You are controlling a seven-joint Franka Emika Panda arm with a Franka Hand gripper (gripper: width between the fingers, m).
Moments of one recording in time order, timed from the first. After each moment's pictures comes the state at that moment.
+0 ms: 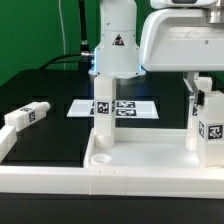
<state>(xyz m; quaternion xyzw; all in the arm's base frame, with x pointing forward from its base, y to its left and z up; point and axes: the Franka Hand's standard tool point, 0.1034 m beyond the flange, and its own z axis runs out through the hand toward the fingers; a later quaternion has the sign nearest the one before) 0.640 0.095 0.121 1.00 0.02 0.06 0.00</state>
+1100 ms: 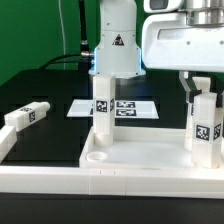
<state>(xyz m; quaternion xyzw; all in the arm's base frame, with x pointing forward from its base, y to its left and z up) 0.639 0.089 0.119 0.90 -0.42 0.05 -0.05</state>
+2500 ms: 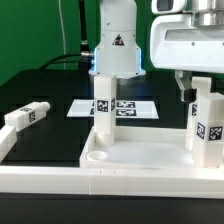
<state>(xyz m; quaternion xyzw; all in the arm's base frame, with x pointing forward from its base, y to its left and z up) 0.638 0.095 0.118 0.93 -0.37 0.05 -0.04</state>
